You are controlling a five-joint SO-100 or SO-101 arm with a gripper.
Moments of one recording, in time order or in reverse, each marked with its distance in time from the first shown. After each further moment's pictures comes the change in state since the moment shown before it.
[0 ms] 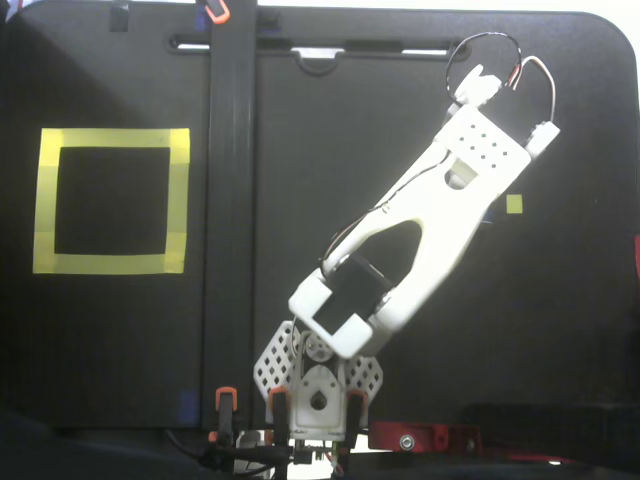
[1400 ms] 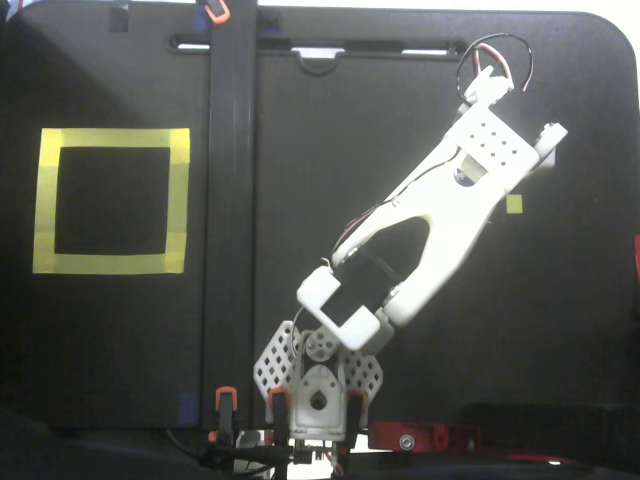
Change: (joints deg) arm 1.1 -3.0 0.0 -5.2 -113.7
